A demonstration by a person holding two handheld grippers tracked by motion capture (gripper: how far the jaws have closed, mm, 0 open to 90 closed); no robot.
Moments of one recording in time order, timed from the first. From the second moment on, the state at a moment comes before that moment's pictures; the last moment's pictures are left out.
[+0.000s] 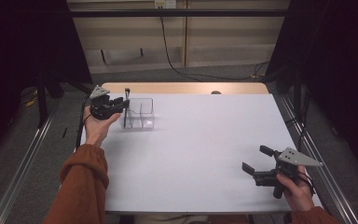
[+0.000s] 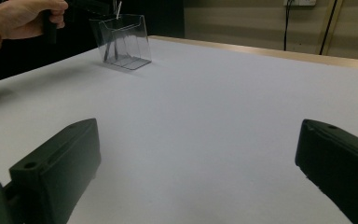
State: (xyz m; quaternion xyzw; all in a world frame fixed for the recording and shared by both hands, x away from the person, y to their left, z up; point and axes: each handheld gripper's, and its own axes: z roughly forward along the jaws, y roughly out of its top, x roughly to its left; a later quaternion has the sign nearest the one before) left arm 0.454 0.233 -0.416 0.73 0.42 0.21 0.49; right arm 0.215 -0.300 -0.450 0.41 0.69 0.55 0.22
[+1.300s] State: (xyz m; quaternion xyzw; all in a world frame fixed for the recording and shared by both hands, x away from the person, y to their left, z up) left arm 0.408 0.245 -0.397 0.73 0.37 0.21 0.54; right arm 0.216 -0.303 -0.449 0.42 0.69 0.55 0.24
